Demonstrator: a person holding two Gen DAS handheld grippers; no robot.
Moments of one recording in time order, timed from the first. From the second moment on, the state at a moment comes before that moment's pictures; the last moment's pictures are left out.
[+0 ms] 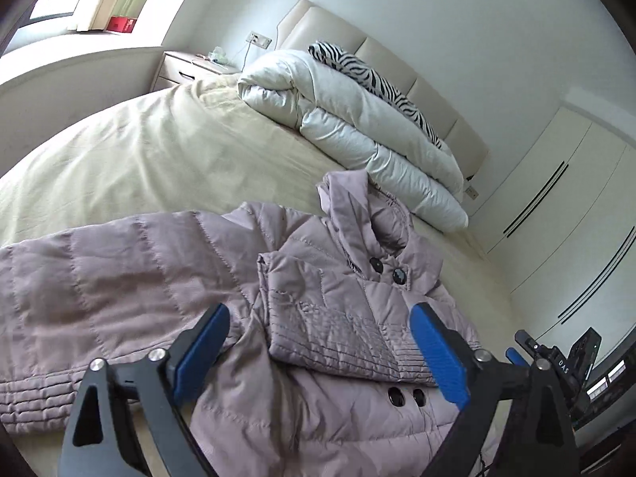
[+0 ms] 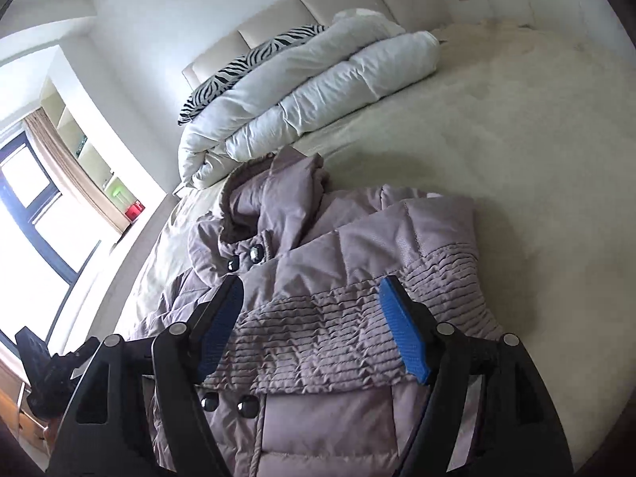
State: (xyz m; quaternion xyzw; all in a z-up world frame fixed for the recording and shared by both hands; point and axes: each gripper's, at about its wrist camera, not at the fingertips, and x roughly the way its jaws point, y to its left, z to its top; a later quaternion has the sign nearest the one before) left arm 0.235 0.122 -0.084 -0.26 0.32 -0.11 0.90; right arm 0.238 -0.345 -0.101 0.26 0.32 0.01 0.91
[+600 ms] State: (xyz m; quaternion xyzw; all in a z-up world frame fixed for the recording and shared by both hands) left arm -0.013 0.378 -0.164 -0.64 0.15 0.12 0.74; right arm 0.080 -0.178 -0.075 0.28 0.37 0.16 0.87
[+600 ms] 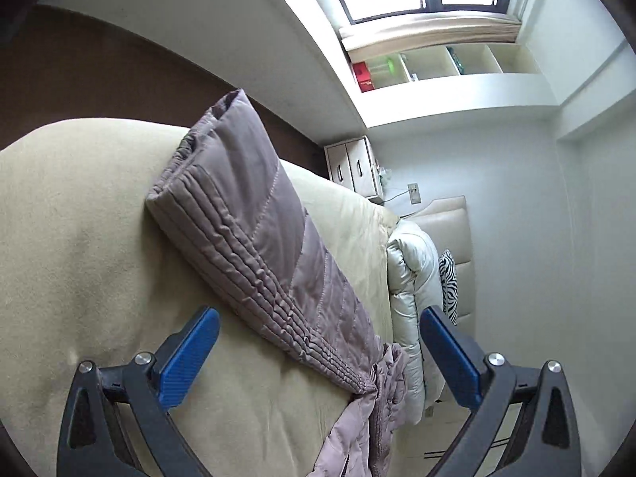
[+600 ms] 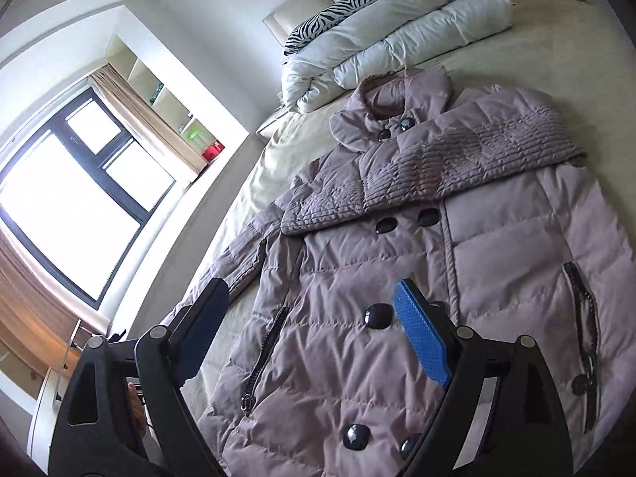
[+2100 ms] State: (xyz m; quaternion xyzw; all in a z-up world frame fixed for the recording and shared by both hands) left arm 0.165 -0.064 -0.120 0.11 0.36 -0.12 0.92; right arm 0.096 -0.317 -0.160 0.46 0.42 0.14 0.77
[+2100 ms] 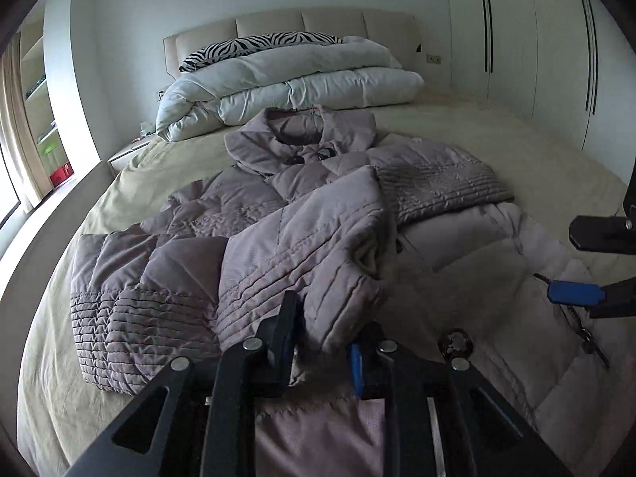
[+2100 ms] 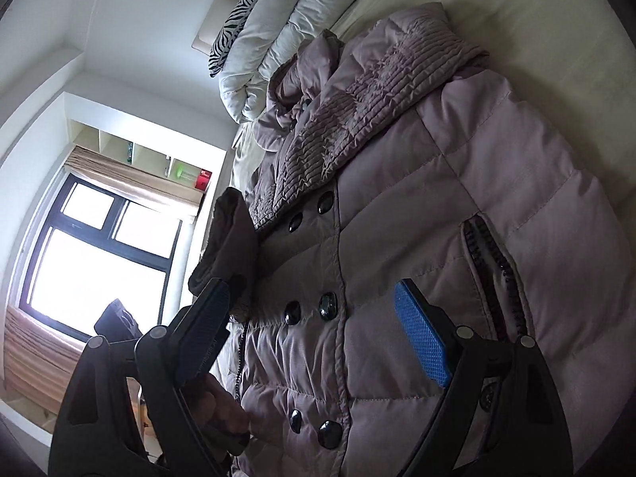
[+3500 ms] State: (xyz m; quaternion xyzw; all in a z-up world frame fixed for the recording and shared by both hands) left arm 0.238 0.105 -0.099 -0.08 0.33 0.02 0.94; right arm 0.313 -0.215 0.179 0.39 0.31 0.34 0.80
